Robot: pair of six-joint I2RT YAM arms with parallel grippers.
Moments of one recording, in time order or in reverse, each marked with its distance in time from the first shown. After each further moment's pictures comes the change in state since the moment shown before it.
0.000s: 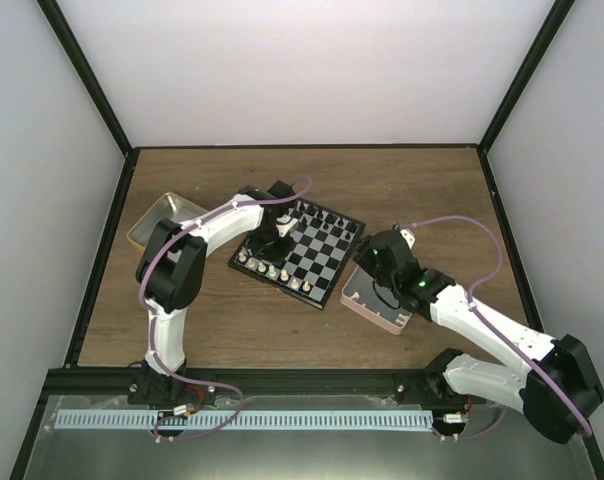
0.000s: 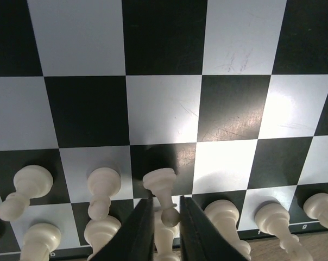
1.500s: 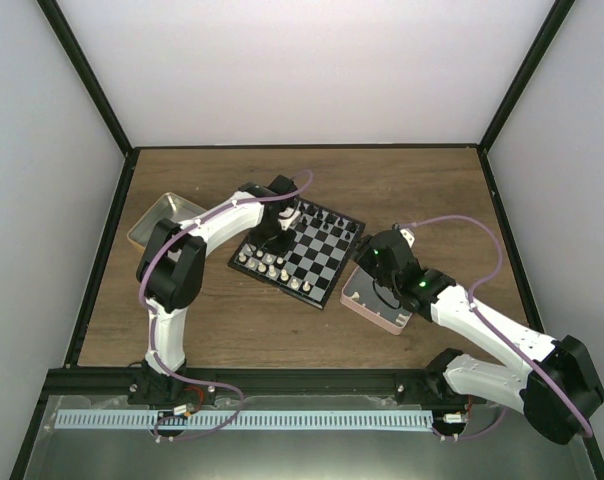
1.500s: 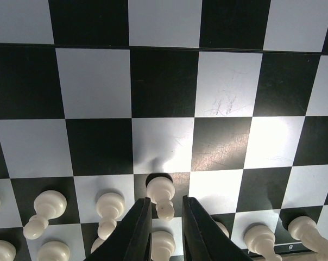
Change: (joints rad) left arm 0.000 0.005 0.039 0.035 -0.015 -0.017; right arm 0.000 -0.007 0.000 0.004 -0.009 -0.011
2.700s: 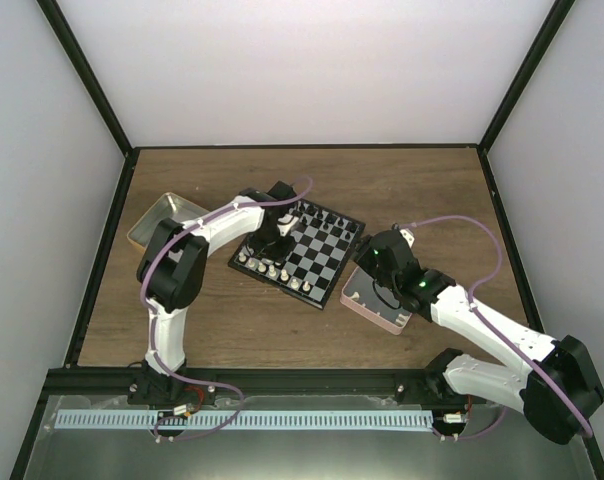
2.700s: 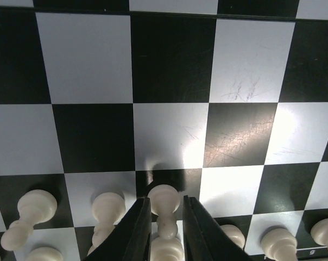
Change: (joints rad) left arm -0.001 0.001 -0.058 0.032 -0.006 0.005; right arm 0.000 0.000 -0.002 0.000 -0.005 0.000
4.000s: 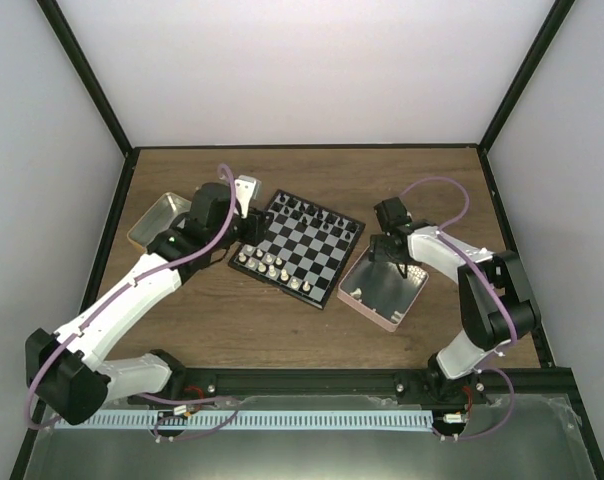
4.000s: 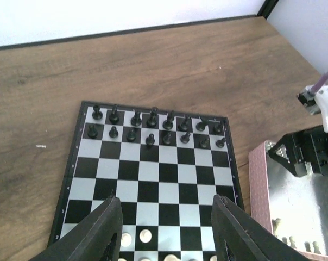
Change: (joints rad) left arm 0.002 -0.811 -0.459 0.549 -0.068 -0.091; right arm -0.314 0.543 0.300 -0.305 0.000 -0.722
